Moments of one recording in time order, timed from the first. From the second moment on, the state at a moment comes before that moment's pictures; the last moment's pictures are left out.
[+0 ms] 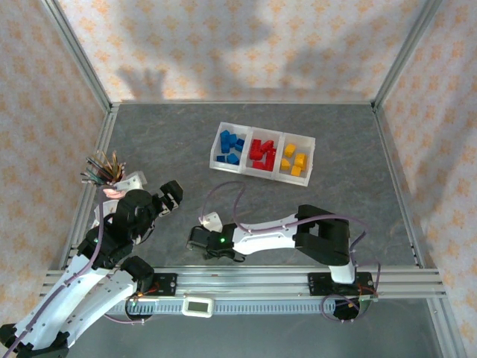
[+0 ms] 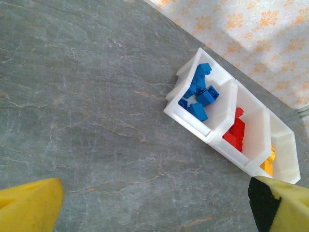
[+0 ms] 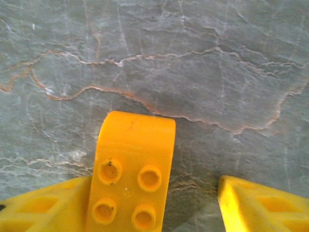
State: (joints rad) left arm -0.54 0.53 0.69 -0.73 -0.37 -0.88; right arm 1.37 1.93 1.21 -0.53 0.32 0.89
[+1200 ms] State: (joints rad) left arm -0.54 0.81 0.69 -0.42 -0.22 -0.85; right arm 0.65 1.47 1.04 -0.44 0.48 0.65
